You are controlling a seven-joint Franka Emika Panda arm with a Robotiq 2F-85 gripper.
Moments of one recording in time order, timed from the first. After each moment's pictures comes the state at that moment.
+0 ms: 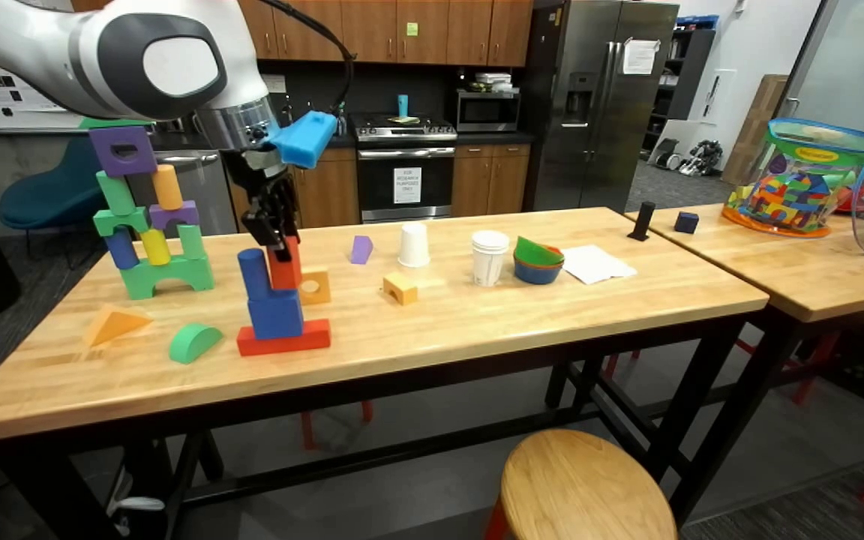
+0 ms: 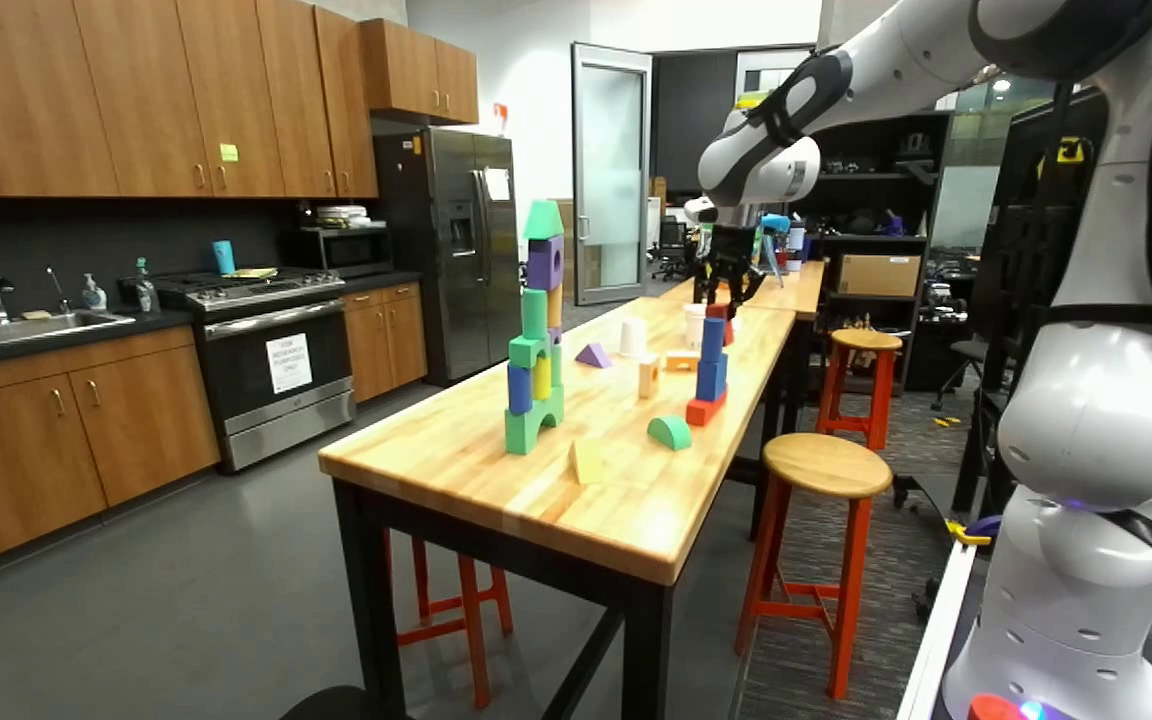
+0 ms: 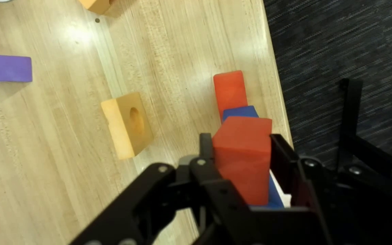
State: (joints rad) arm -0.28 -0.02 -0.27 -2.05 -0.06 2.25 -2.05
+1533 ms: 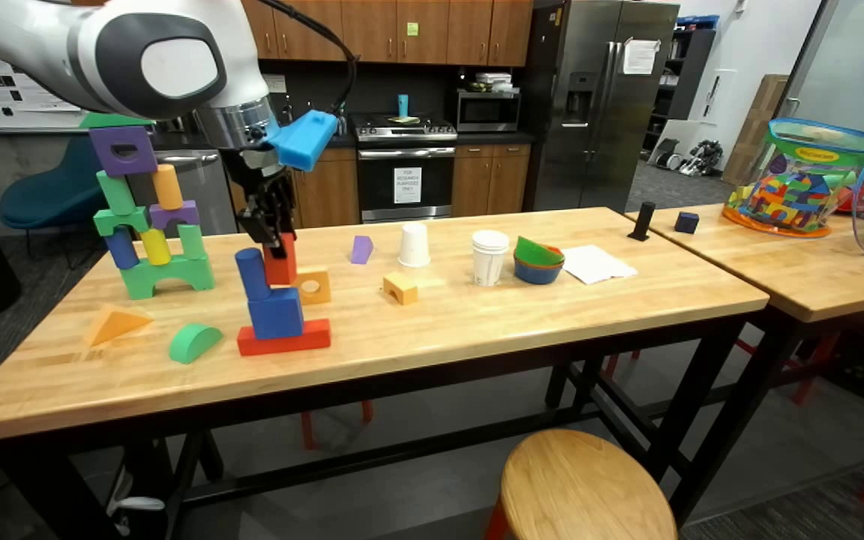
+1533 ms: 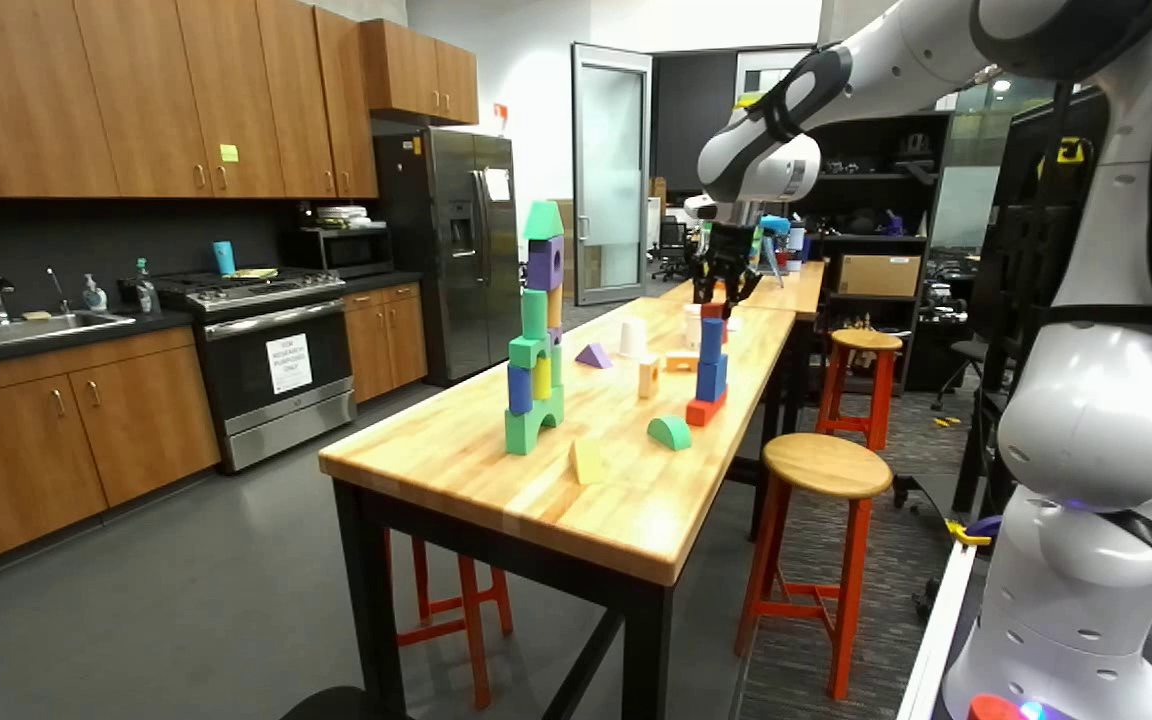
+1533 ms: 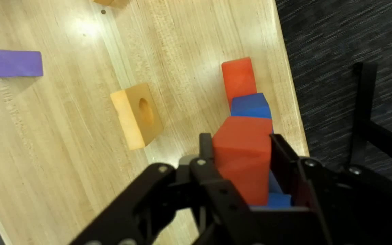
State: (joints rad) arm -0.28 -0.02 -0.27 -2.05 0.00 2.25 -2.04
